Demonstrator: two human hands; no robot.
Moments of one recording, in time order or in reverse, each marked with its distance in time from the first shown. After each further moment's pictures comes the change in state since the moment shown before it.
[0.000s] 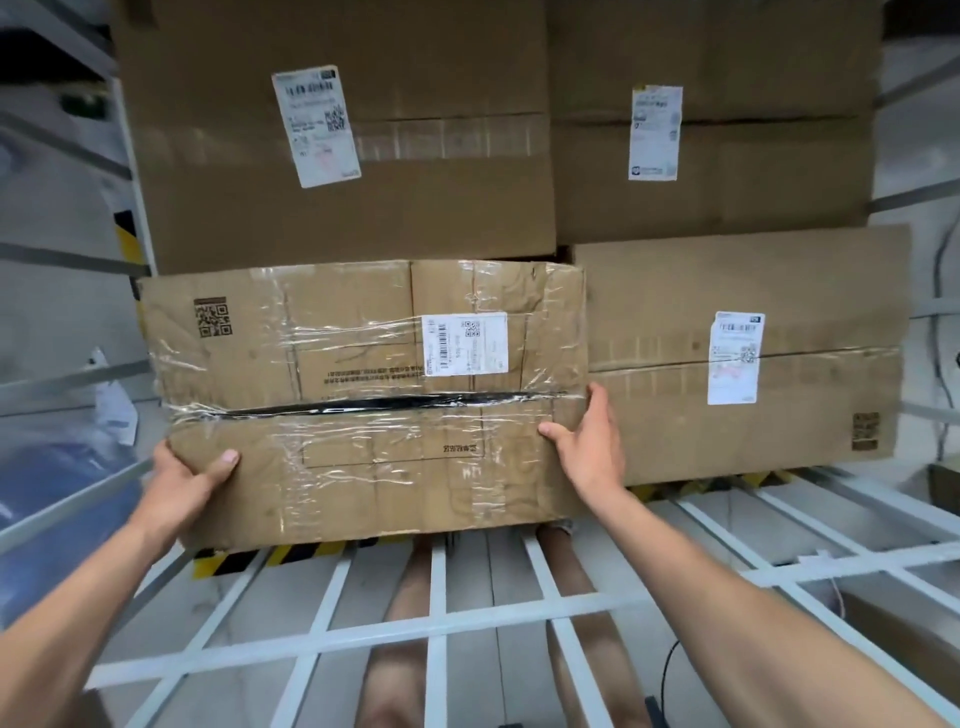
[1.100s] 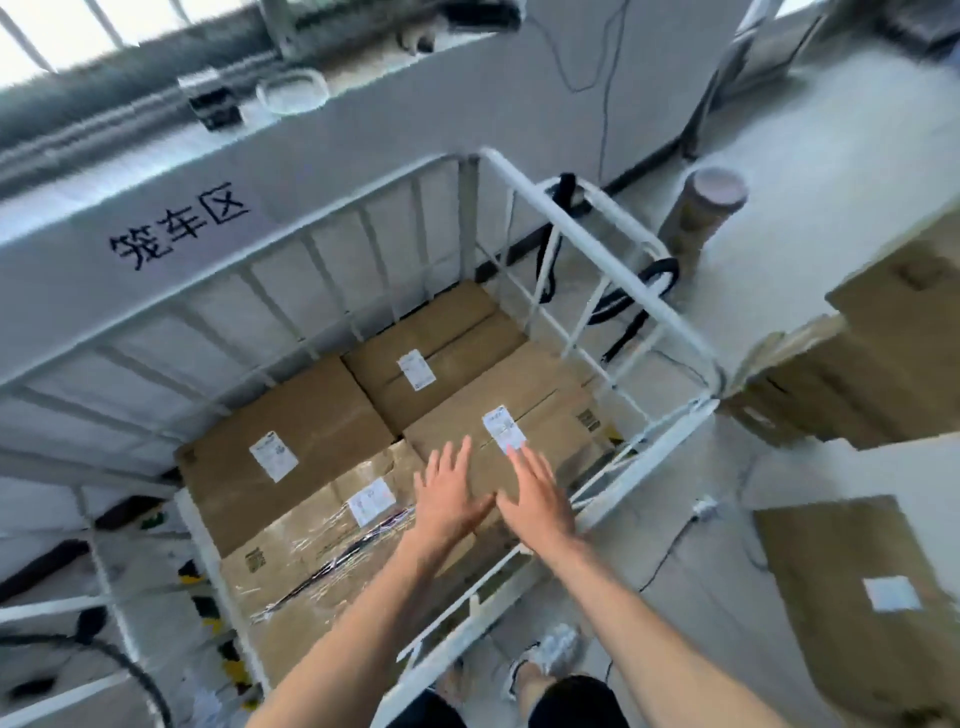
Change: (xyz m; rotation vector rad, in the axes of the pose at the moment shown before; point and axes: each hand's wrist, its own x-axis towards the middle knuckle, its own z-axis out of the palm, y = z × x) left_hand -0.574 0.218 0.120 0.983 -0.182 1.185; right_hand -0.353 0.047 -0.319 0.168 0.257 -0.180
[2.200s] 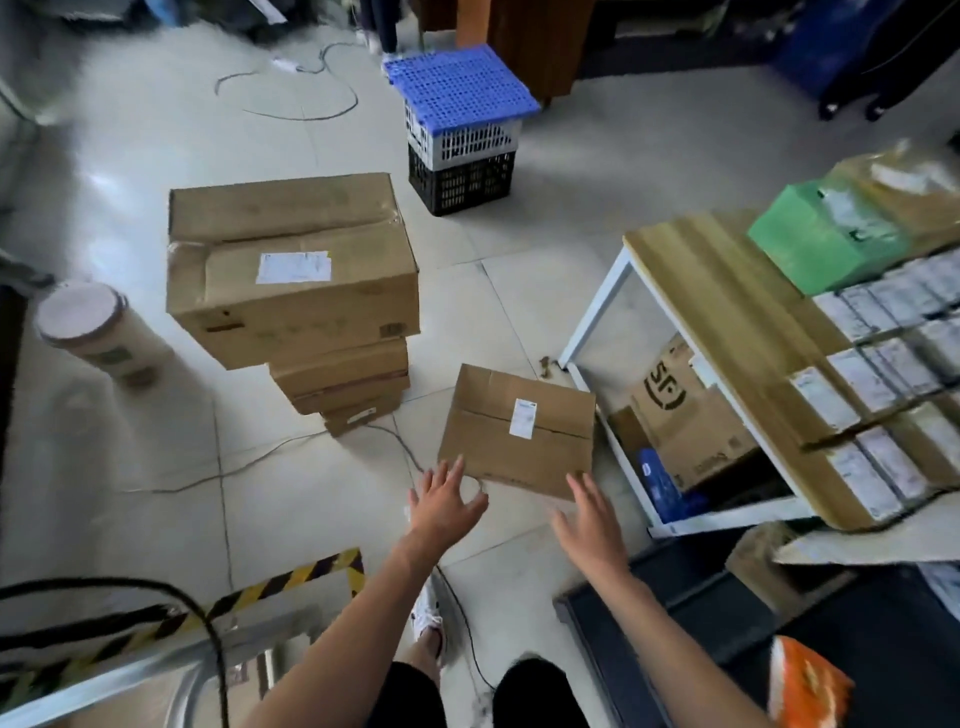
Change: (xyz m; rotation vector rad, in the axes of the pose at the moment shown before) left_hand 0.021 0.654 0.341 0.539 -0.650 0.852; right_hand -0.243 0.569 -0.227 0.639 0.672 1.139
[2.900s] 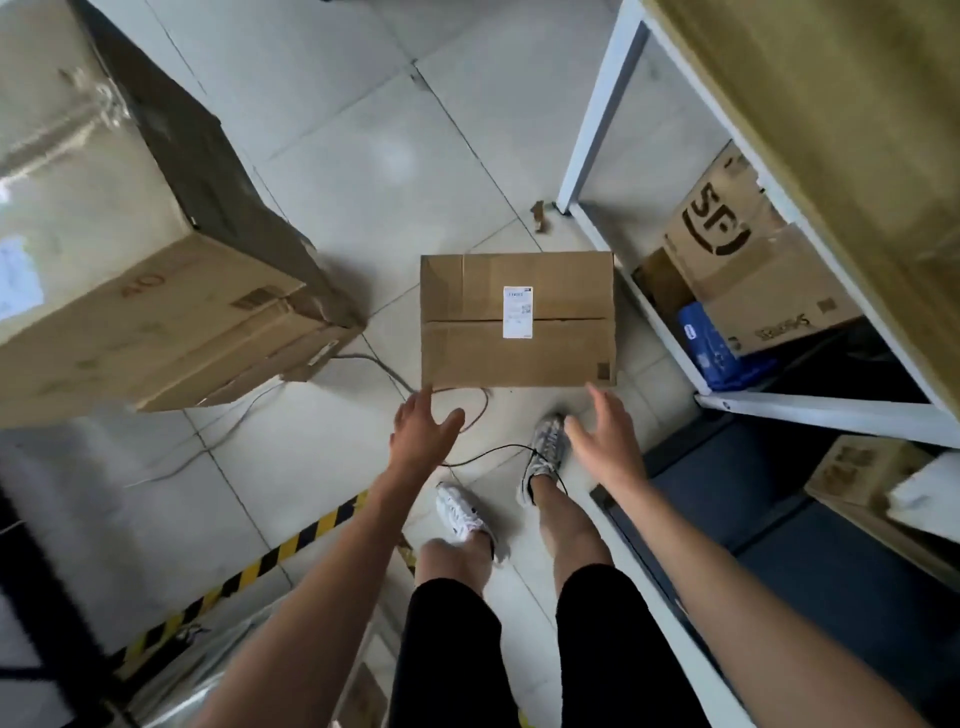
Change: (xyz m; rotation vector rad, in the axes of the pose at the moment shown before) left_hand 0.259 0.046 0.046 -0.017 -0.101 -0.216; right_hand 0.256 0.109 0.046 0.323 -0.087 0.318
